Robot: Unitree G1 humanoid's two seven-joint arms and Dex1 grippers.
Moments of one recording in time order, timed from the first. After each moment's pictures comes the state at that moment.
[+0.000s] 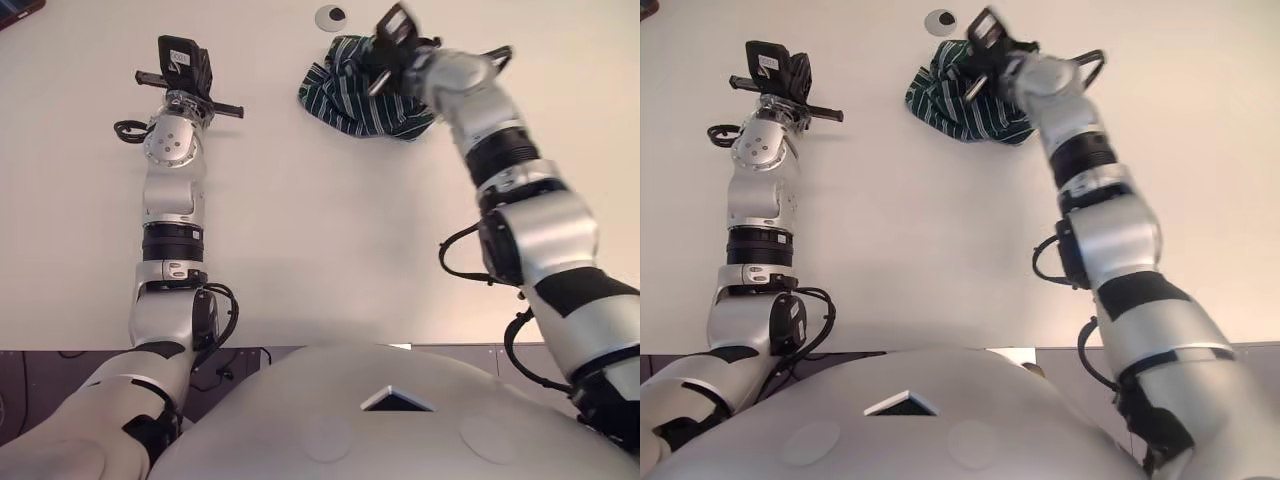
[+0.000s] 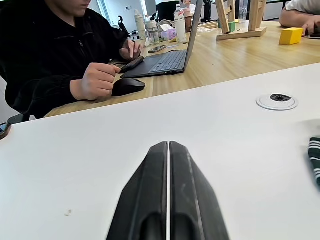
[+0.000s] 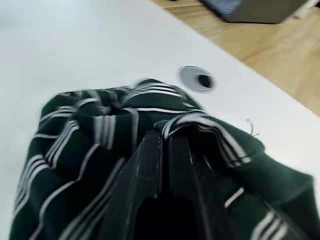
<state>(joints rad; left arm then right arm) -0.41 0.25 0.09 0.43 -0.01 0.13 -0.13 -0.93 -0.12 0.24 1.14 -0.15 -0.01 0.48</state>
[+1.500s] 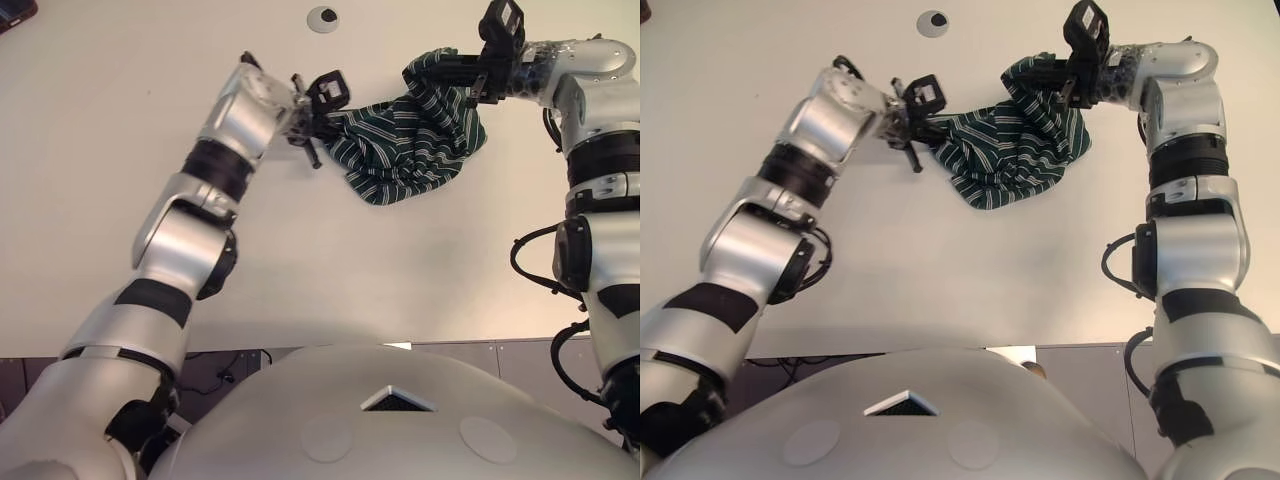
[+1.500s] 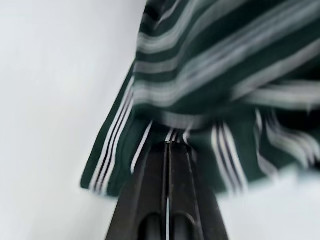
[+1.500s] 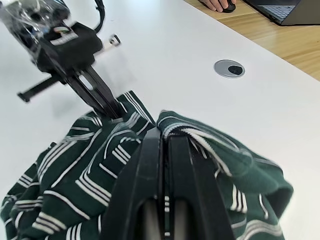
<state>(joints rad) -0.73 0.31 -0.43 0.55 0.15 0.58 -0.95 -0.82 -0.49 0.11 0.89 0.12 0.09 1.24</state>
